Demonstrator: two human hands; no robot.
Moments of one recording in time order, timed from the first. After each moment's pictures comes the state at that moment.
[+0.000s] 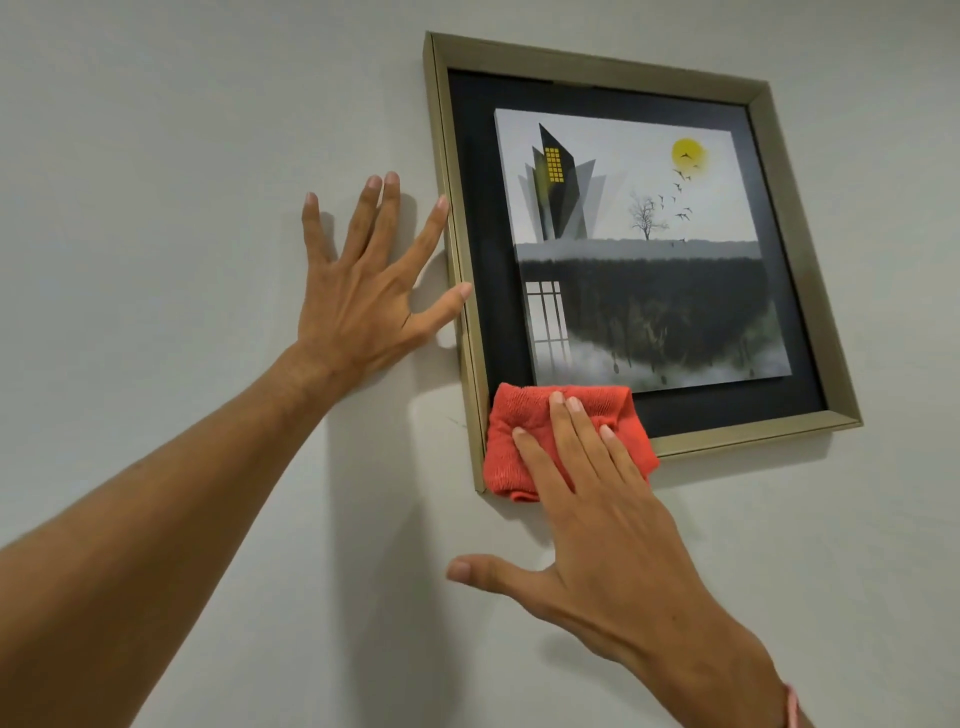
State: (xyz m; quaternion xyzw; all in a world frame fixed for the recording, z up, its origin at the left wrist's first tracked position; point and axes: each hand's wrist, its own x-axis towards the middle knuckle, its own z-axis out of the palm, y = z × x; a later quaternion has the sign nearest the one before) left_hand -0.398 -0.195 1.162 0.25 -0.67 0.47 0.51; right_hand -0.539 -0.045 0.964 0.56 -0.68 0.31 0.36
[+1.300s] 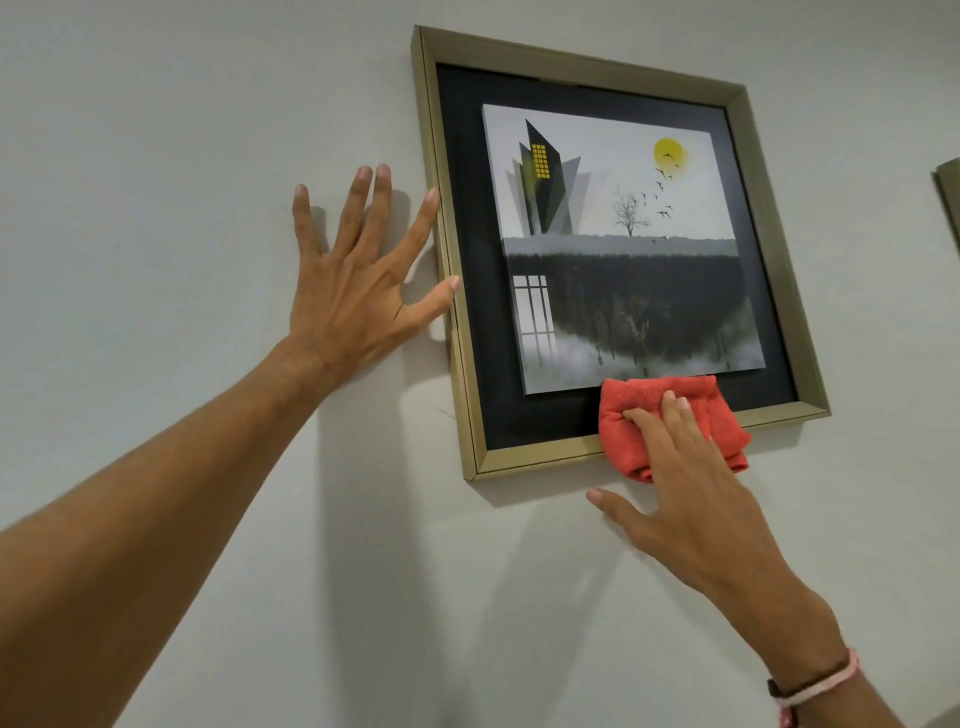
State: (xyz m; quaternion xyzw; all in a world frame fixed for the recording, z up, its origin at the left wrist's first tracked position) left_hand -0.400 -0.201 1.163 0.23 -0.67 0.47 0.52; right_hand -0.620 -0.027 0.960 0.46 -0.73 0.39 0.32
